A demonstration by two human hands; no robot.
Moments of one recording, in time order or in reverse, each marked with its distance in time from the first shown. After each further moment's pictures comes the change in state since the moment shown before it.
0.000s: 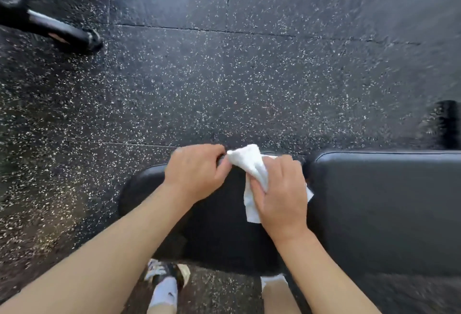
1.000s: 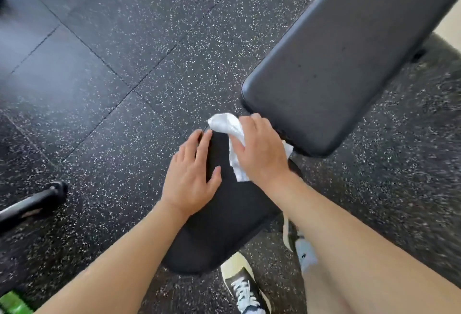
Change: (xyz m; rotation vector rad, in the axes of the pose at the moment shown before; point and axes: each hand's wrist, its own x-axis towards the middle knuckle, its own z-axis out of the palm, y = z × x) left_hand -0.008 -0.006 -0.002 0.124 -0.003 0.770; right_hand -0.045 -0.033 0.014 -0.015 0.392 0.569
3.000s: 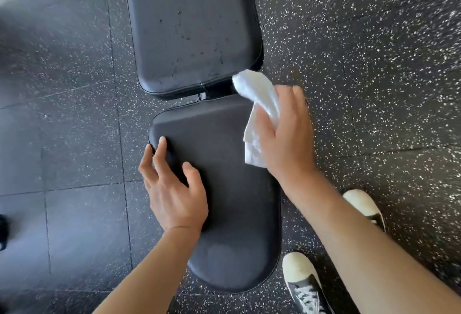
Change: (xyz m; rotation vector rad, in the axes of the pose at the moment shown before) left_hand 0.007 -0.013 0.018 -0.061 0.117 0.147; right_hand -0.133 0.002 0.047 0.363 0.863 0.866
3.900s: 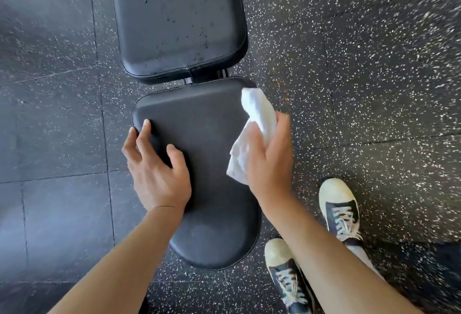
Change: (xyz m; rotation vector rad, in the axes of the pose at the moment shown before) left_hand -0.003 0.007 -0.003 -0.006 0.015 -0.017; right_hand -0.066 -0.002 -0.011 0.264 -0.004 0.327
